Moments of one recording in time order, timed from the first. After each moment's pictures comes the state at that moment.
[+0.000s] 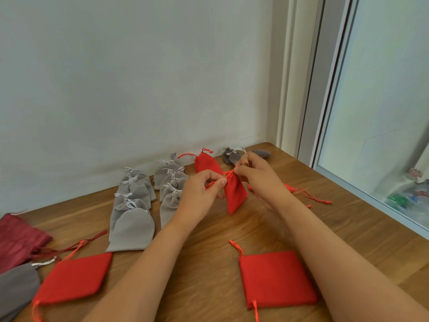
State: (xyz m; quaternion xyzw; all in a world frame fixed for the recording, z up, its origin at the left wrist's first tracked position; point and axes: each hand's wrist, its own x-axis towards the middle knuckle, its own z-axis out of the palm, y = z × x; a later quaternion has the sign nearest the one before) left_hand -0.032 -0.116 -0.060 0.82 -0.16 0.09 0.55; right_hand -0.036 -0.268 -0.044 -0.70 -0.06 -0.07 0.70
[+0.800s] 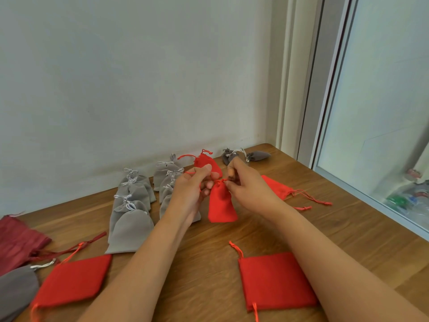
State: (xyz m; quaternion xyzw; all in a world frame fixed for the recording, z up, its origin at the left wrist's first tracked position) left_hand -0.028 -0.112 -0.044 0.60 -0.05 -0.04 0.80; right_hand -0.041 -0.257 -0.052 -0.85 -0.16 -0.15 0.48
